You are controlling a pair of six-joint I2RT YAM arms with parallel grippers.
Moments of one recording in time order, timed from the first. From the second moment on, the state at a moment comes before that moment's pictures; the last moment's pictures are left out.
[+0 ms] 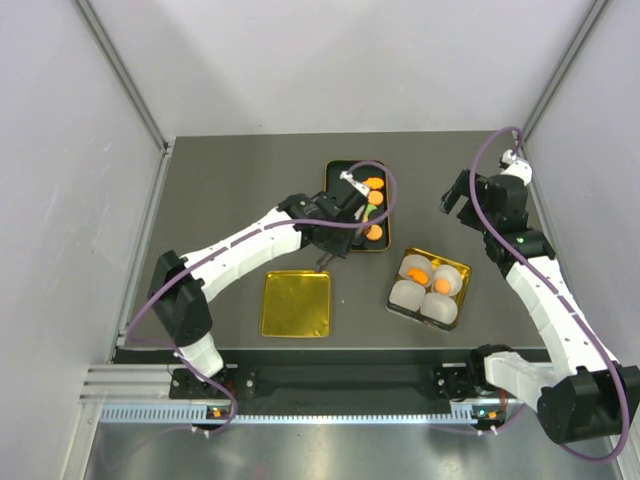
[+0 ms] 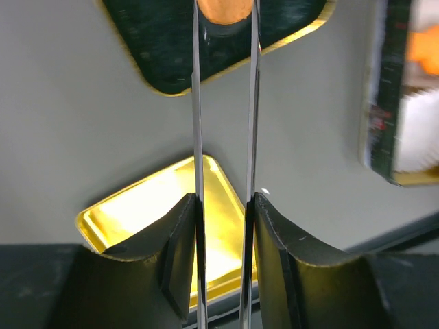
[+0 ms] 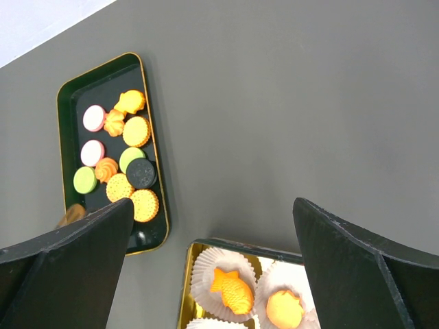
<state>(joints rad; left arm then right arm) -0.85 1.71 1.54 -0.85 -0.17 -0.35 0.15 1.04 0.94 -0.38 0.18 0.48</state>
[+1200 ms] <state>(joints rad) -1.26 1.71 1.58 -0.94 -0.17 -0.45 0.15 1.03 0.94 -0.38 0.18 0.48</state>
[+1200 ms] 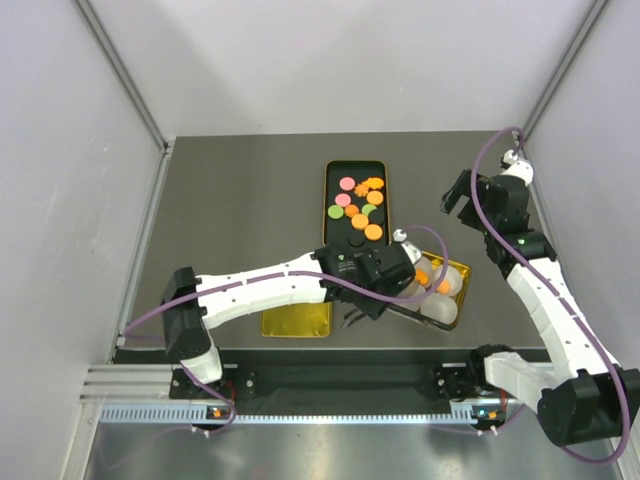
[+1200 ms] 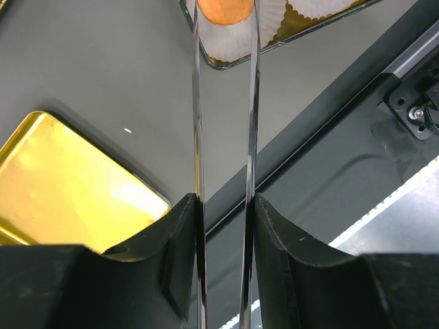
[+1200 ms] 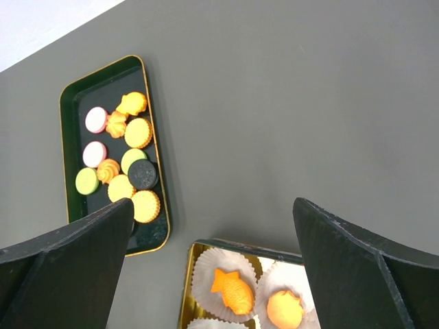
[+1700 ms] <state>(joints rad) -1.27 1.75 1.57 -0.92 -0.15 -0.45 0.15 1.03 0.94 -0.38 0.18 0.48</state>
